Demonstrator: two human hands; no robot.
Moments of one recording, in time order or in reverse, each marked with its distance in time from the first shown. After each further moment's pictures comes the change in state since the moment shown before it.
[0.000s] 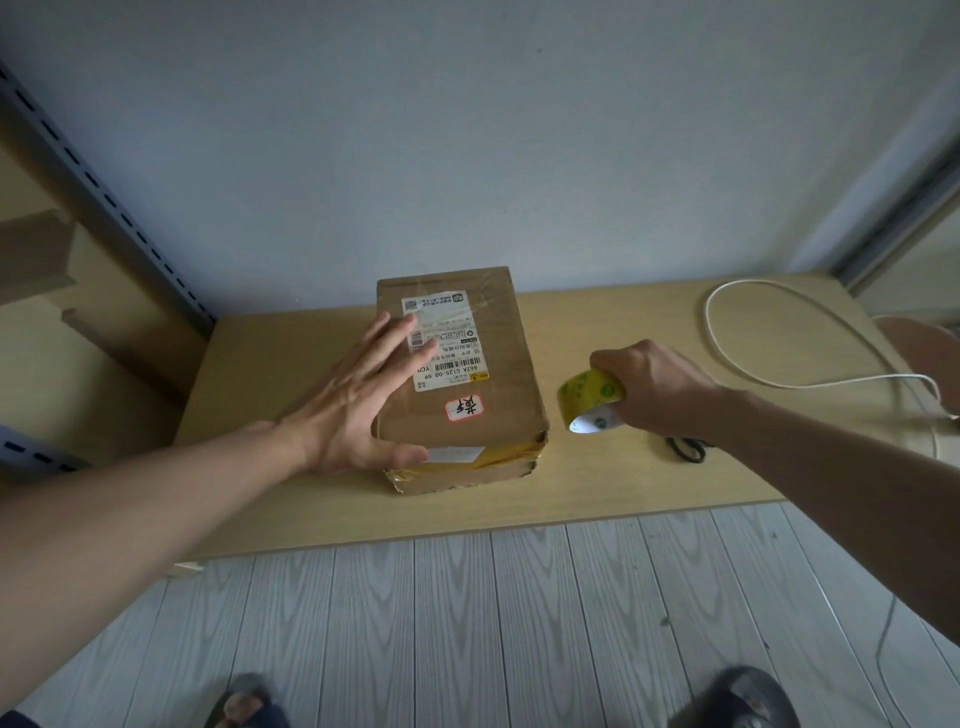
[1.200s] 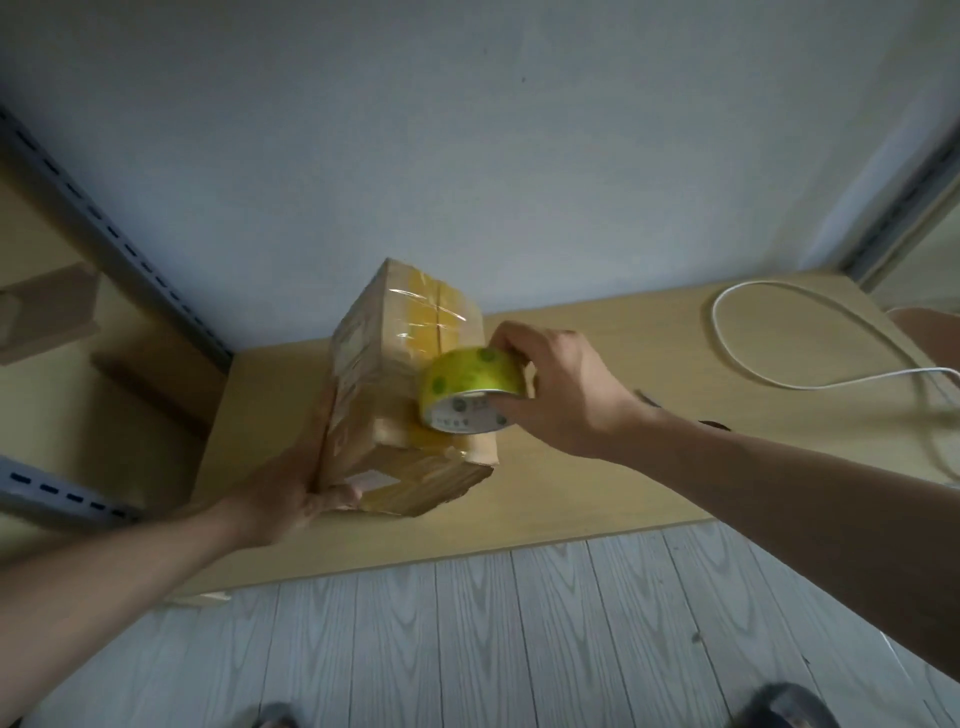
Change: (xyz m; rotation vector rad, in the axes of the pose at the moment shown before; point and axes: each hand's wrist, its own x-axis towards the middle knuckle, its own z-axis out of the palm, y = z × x) left_hand -0.064 -0.019 -0.004 -0.462 -0.163 -0.425; right_hand 0.015 -0.105 -0.019 0.477 0.286 -0.158
